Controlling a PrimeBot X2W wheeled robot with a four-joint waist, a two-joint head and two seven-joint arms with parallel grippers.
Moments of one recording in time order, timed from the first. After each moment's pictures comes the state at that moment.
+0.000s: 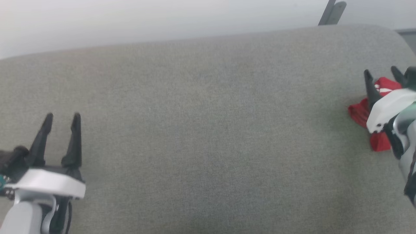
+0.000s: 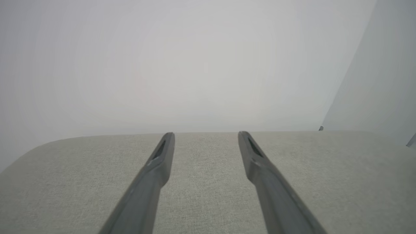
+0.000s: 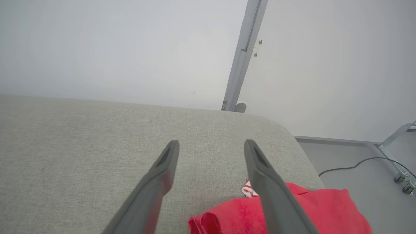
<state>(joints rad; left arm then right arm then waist) -0.20 0.37 0.04 0.20 -0.48 -0.13 -0.26 -0.82 -0.38 0.16 1.05 0.28 0.13 -0.25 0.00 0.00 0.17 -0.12</state>
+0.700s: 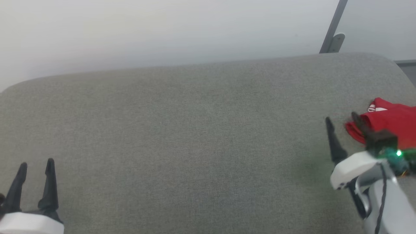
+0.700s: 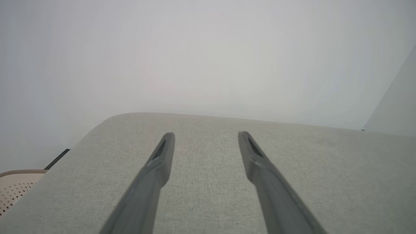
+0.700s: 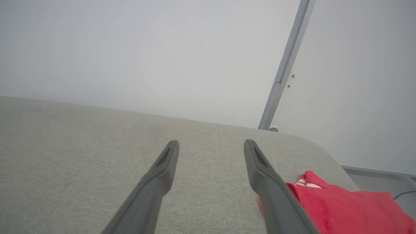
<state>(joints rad) 0.02 0.36 0.19 0.20 -0.47 -0.13 -0.26 -0.35 -0.20 -0.02 0.51 0.07 0.13 -0.26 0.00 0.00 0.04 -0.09</state>
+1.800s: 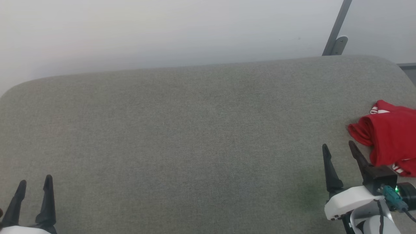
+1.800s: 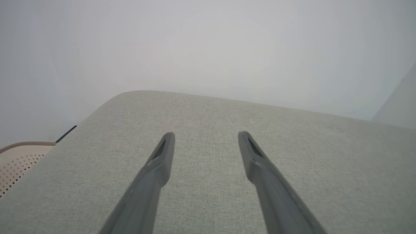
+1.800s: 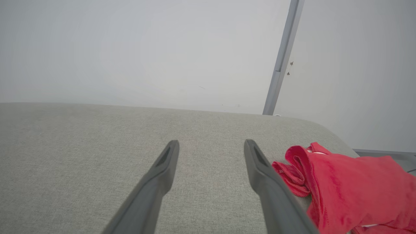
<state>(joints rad) 0.09 0.38 0.18 0.23 -0.54 -0.13 -0.26 -0.10 -0.07 -0.10 0.27 0.01 0.13 -0.26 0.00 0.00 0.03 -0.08</state>
